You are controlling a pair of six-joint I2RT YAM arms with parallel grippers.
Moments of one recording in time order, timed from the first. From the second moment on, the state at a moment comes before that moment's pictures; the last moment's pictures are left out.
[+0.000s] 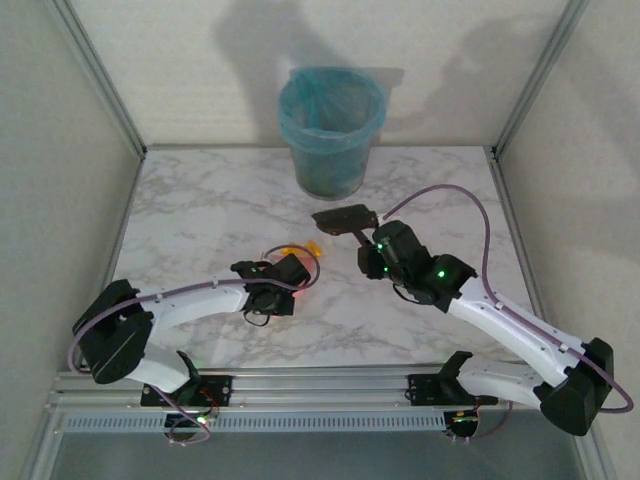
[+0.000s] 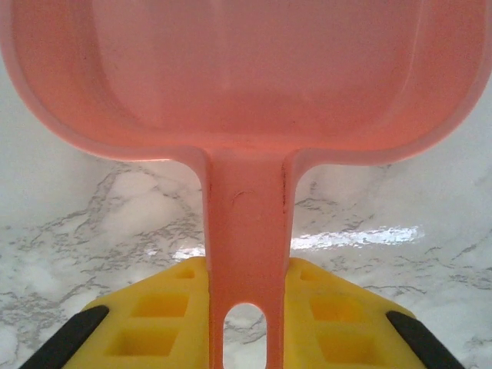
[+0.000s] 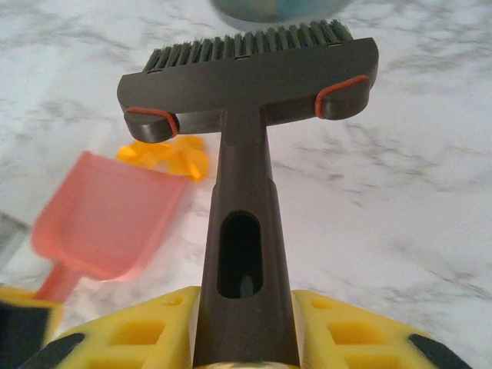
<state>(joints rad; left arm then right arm) -0.87 1.47 0.87 -0.74 -0.19 -0.81 0.82 1.09 0.96 -0.67 0.26 0.54</state>
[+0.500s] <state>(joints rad) -0.88 1.59 0.97 -0.78 -0.22 -0.72 0.76 1.28 0.97 -0.72 0.27 0.46</state>
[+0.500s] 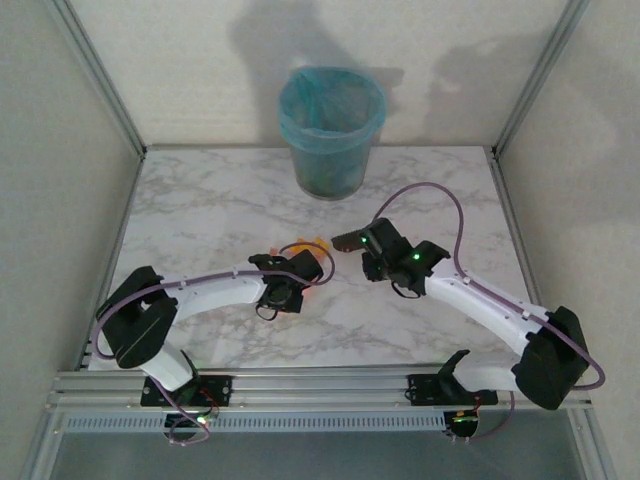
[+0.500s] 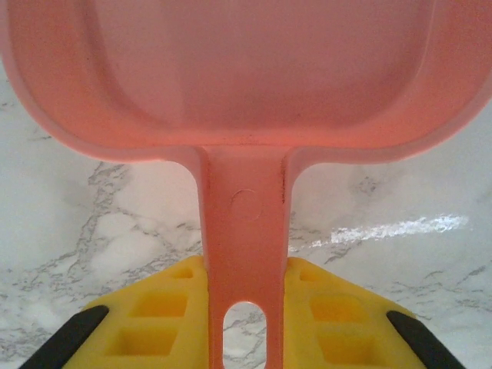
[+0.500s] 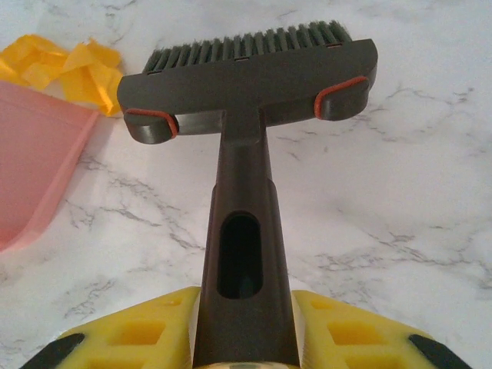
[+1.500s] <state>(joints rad) -0.88 1.61 0.99 -0.78 -0.23 -0.69 0.86 1.07 0.98 -0.81 0.21 0.46</state>
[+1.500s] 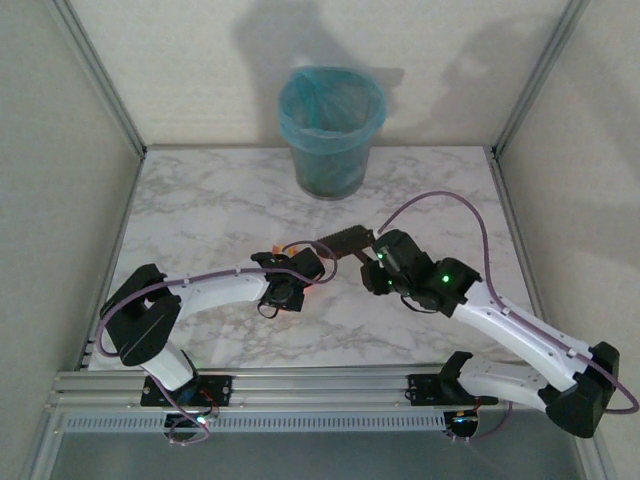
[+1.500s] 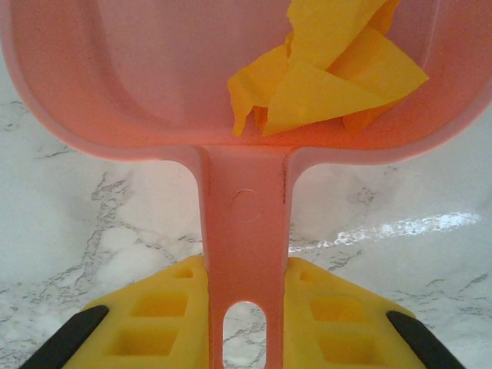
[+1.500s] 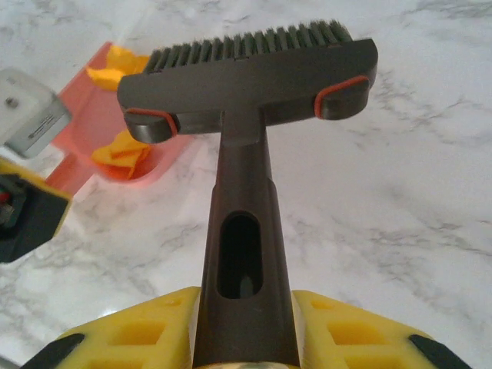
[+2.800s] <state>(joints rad) -0.87 1.57 0.95 -0.76 -0.24 -0.69 0.88 1.41 1.14 -0.72 0.06 0.40</state>
